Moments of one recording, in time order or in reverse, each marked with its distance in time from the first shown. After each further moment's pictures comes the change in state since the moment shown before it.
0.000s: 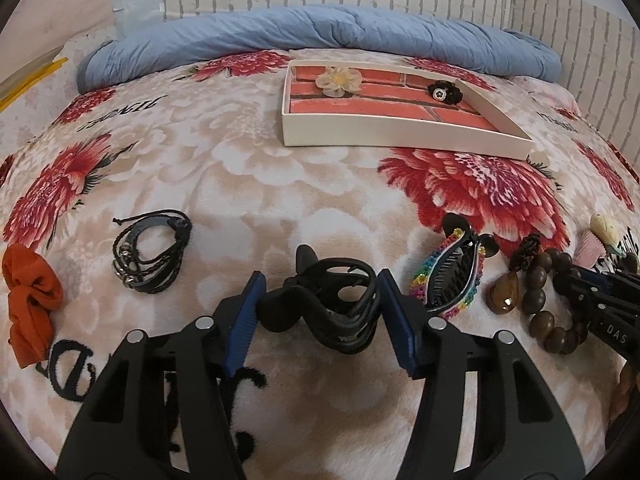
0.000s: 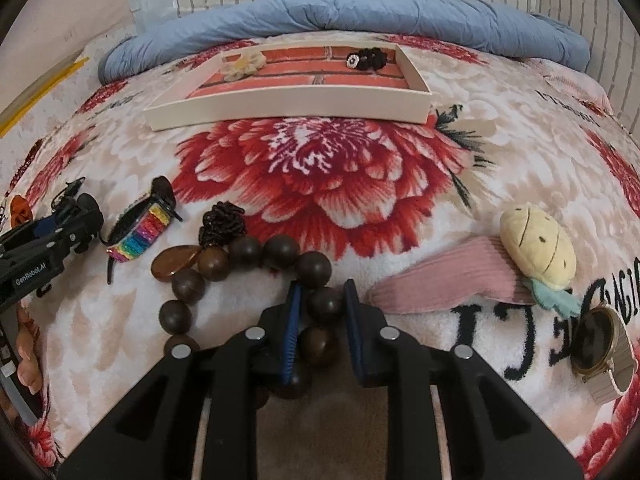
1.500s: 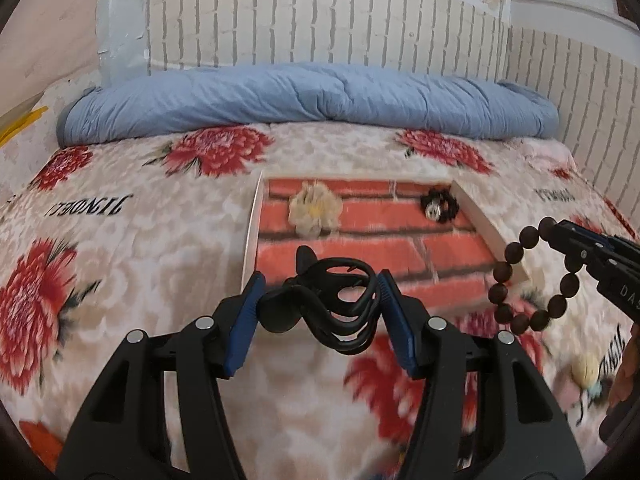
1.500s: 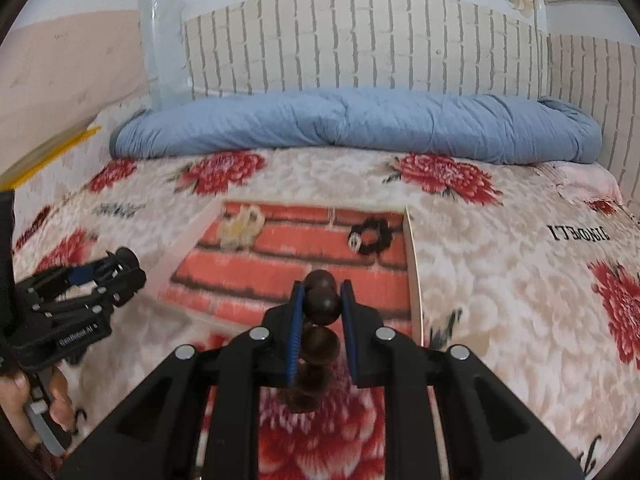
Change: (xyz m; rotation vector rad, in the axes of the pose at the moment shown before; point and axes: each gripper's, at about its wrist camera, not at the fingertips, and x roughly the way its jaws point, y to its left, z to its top) left arm 0.024 -0.020 0.153 -0.016 -0.174 -0.052; right arm -0.013 -0.015 0.178 -0.026 -0.293 0.047
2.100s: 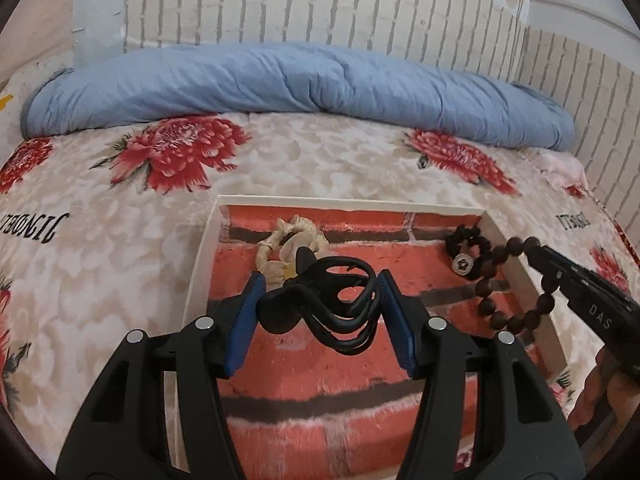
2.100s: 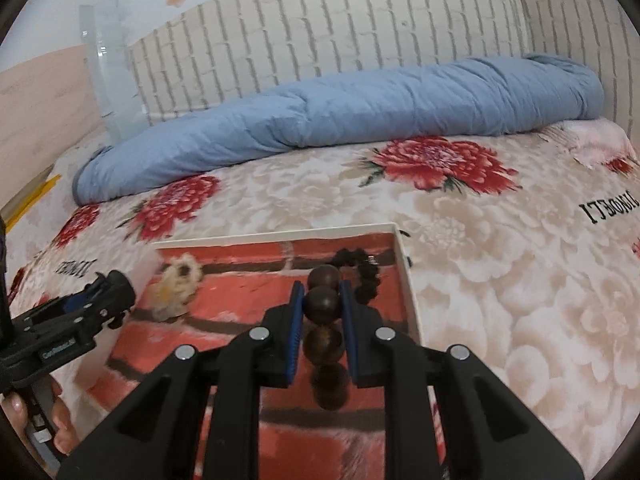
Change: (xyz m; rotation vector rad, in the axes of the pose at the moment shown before) left arm 0.129 -0.003 0.056 -0.032 0.072 -0.046; right arm 0.130 -0.057 0.020 0.155 0.003 -0.048
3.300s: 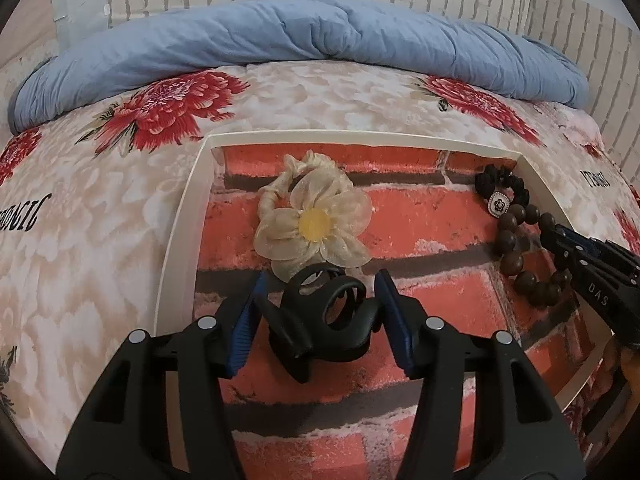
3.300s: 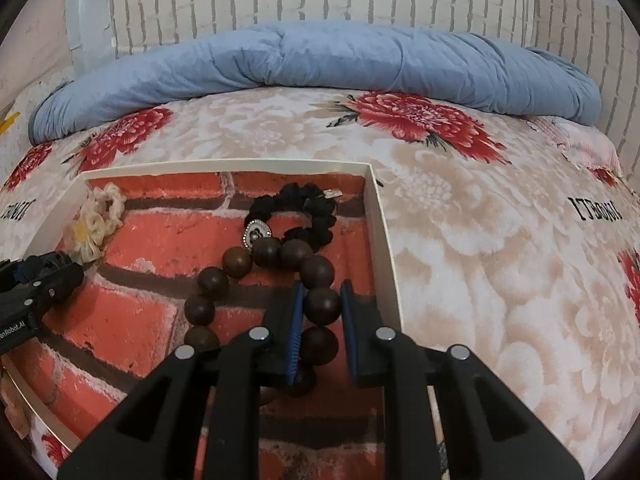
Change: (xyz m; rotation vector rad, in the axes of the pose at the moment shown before) left arm 0.046 0.008 -0.020 0.047 0.143 0.031; right arm 0.051 0.000 -0.021 -0.124 0.175 -0.149
